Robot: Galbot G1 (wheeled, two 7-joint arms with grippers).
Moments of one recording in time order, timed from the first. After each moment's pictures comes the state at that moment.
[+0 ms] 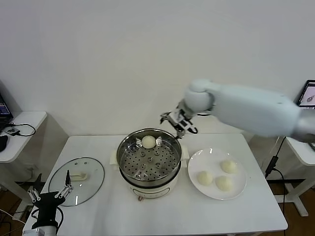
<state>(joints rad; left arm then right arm) 1.74 -1.28 -0.76 -2.11 -0.22 -0.15 -0.22 0.64 0.91 -1.27 1.51 0.16 -0.17 -0.96</state>
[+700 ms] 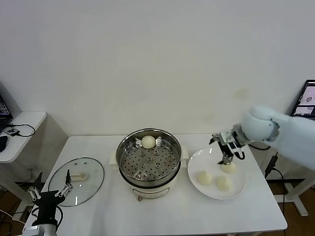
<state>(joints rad) 1.74 -1.26 -0.77 -2.09 -0.23 -0.13 -0.22 0.44 0.51 -1.19 1.72 0.09 -0.35 -0.97</state>
